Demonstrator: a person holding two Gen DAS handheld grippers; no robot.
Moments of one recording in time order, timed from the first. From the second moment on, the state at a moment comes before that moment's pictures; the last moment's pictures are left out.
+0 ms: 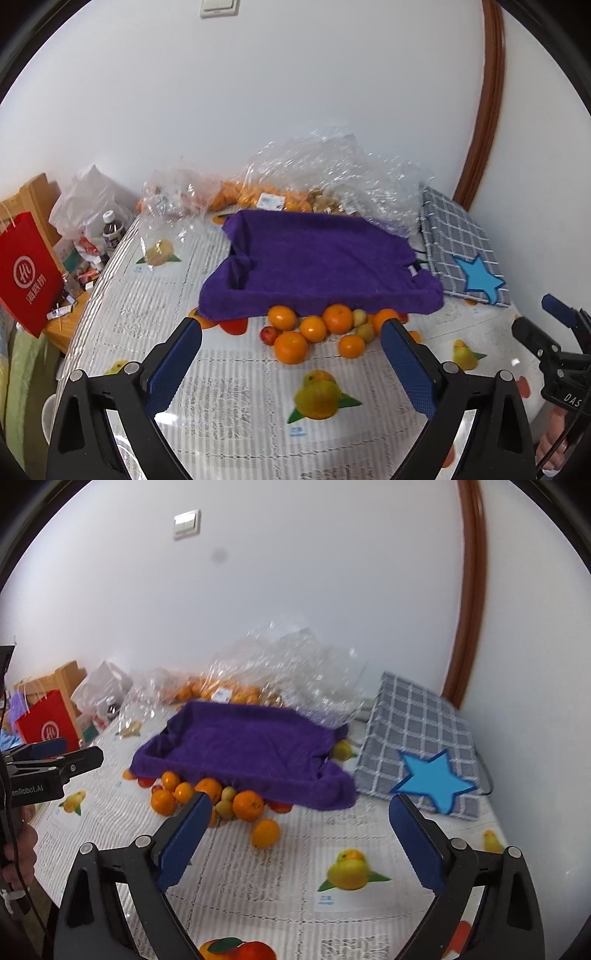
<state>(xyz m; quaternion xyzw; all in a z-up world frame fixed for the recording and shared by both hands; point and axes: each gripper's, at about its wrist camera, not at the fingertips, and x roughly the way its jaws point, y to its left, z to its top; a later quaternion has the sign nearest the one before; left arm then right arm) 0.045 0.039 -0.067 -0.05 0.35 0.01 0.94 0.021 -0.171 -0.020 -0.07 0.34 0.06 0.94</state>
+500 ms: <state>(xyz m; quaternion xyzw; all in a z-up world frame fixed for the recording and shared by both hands) 0.070 0.075 -0.148 -0.05 0.41 0.02 0.91 0.073 -0.161 -0.138 0.01 0.43 0.10 0.90</state>
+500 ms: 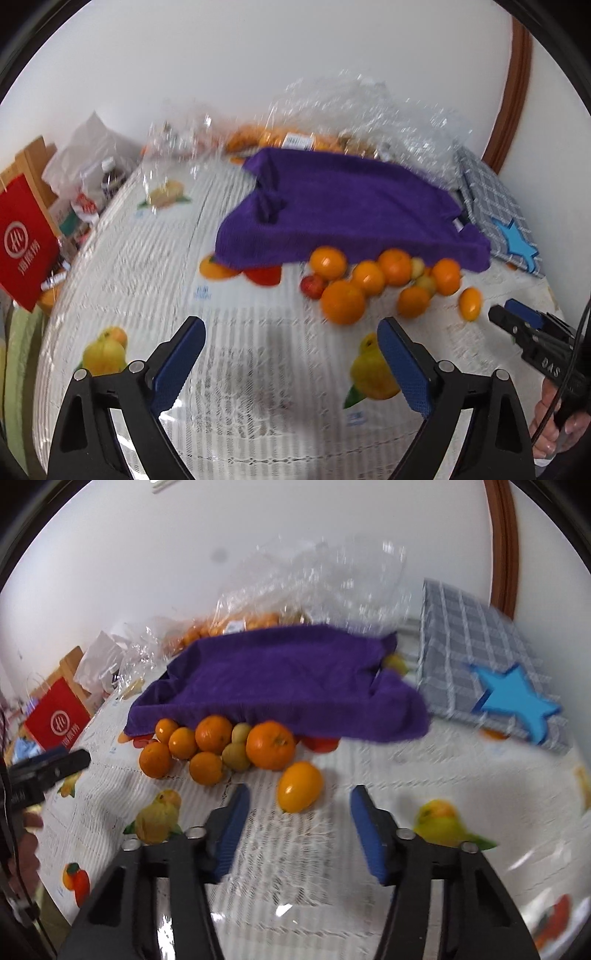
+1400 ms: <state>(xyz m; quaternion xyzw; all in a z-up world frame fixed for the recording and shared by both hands) 0.117 0.059 -0.193 -0.12 0.43 -0.05 0.89 0.096 -0.169 -0.169 -0.02 0.45 0.06 0.89</state>
